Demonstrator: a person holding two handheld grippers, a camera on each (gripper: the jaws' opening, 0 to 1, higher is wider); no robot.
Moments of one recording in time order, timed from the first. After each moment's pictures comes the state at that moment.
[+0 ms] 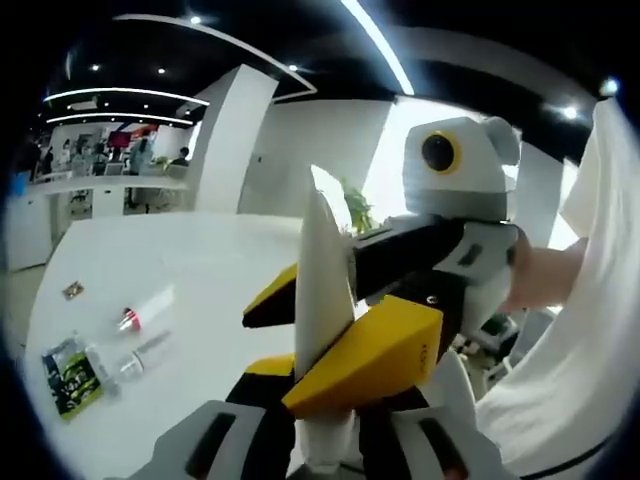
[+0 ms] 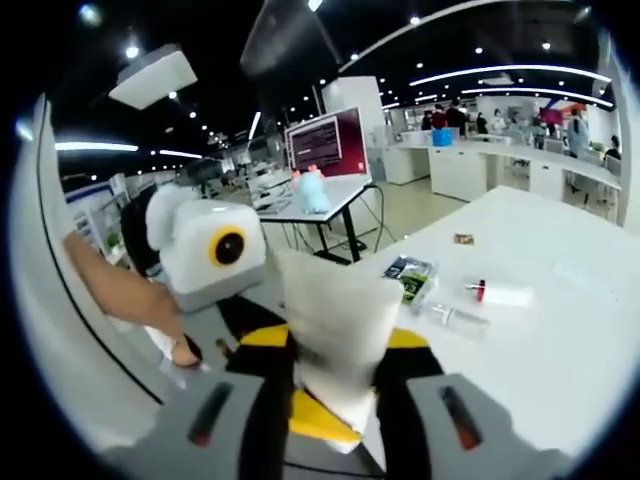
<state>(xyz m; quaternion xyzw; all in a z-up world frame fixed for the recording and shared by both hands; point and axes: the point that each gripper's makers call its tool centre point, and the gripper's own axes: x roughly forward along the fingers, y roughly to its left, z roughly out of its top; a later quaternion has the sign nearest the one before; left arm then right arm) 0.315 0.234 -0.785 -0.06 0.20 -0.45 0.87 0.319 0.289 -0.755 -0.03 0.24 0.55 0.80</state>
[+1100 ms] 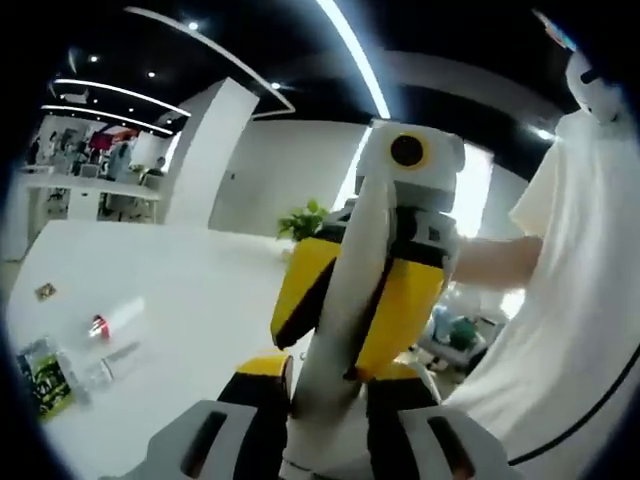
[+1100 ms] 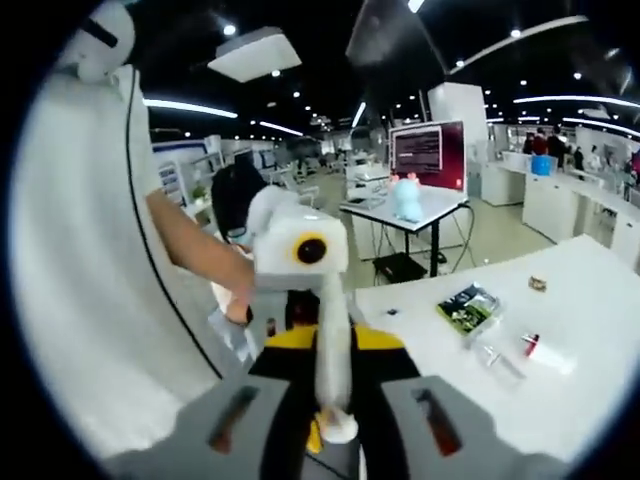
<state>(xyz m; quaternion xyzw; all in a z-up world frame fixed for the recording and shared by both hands) 0.298 0.225 -0.773 -0.11 0.16 -0.52 0.83 0.281 0.296 -0.731 -0.10 0.19 0.73 0.65</state>
